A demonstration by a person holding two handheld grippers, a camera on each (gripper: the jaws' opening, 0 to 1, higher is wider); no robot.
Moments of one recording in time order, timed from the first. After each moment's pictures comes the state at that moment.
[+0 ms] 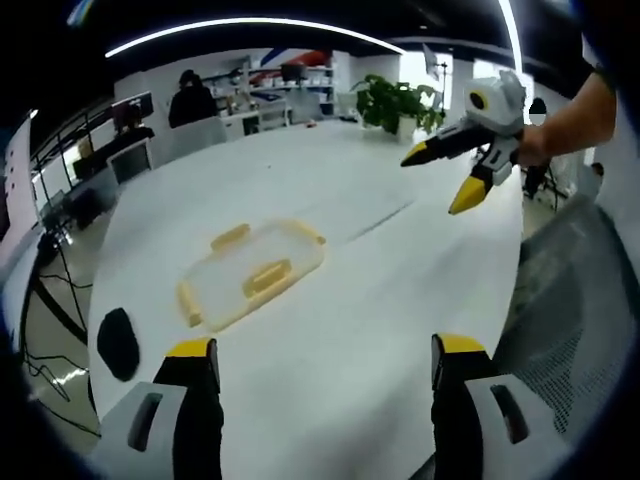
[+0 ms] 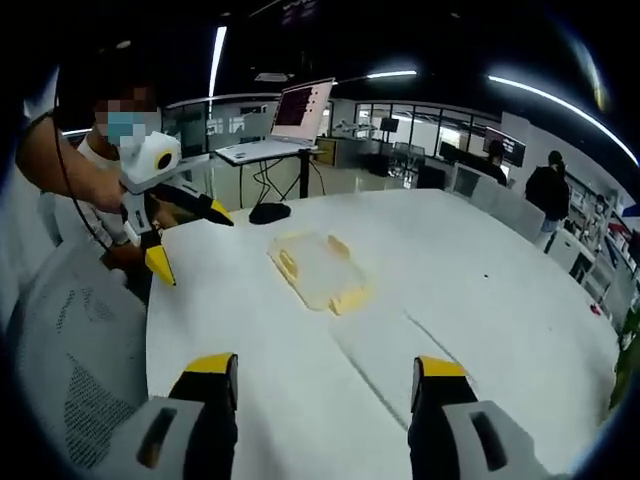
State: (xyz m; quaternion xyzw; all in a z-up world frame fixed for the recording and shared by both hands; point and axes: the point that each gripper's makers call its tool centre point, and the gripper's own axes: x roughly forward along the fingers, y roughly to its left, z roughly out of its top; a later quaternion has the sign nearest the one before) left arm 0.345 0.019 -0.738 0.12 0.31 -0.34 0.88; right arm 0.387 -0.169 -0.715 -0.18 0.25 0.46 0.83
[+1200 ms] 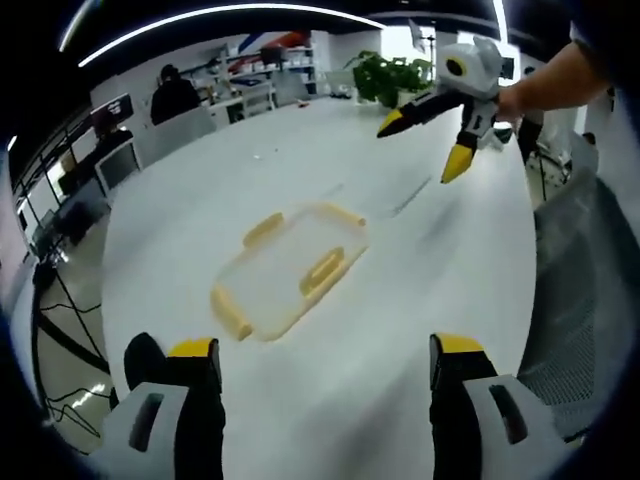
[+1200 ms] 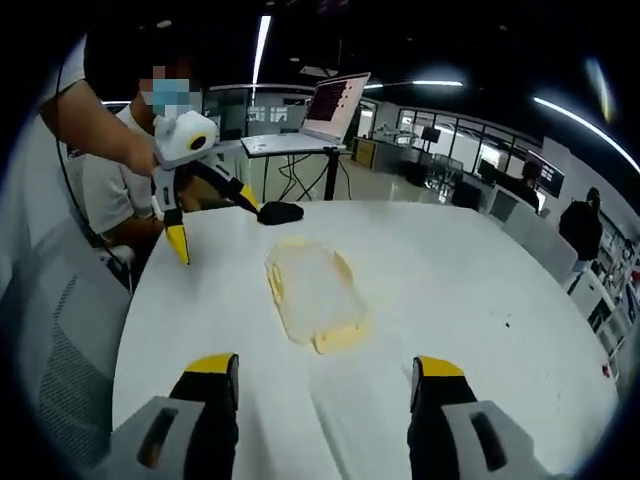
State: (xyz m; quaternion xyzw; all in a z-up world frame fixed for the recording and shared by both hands) left arm 0.396 0.062 -0.745 0.18 0.34 -0.36 0.85; right arm 0.441 -0.130 -0.717 -0.23 0.23 0.53 0.78
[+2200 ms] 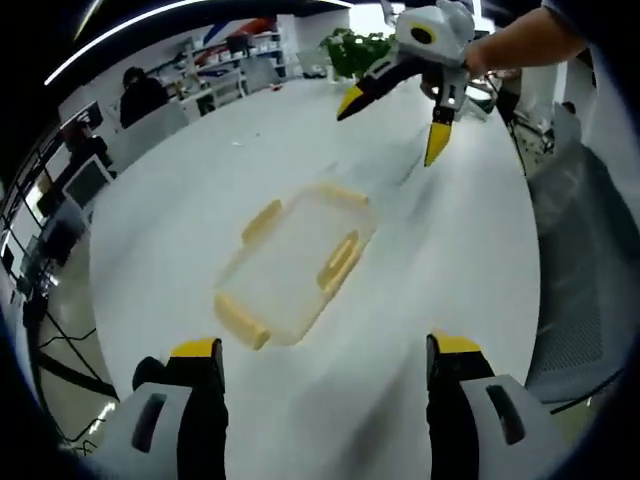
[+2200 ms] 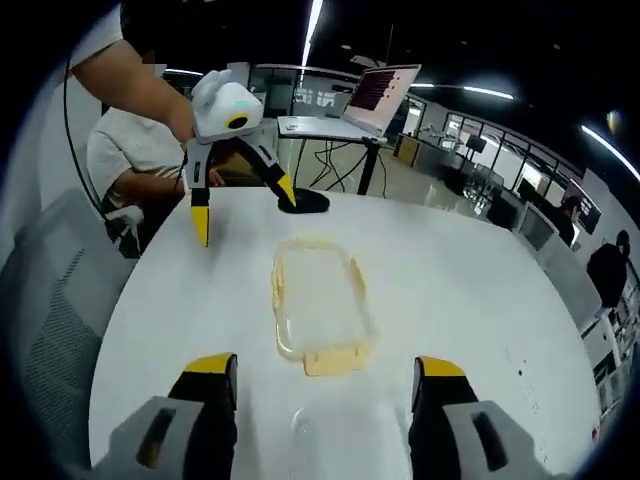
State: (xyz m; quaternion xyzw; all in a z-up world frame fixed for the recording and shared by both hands) left arm 0.418 0.070 -0.759 0.23 0.37 -0.40 0.81; right arm 0.463 -0.100 -0.727 -0.30 0.23 0.59 0.72
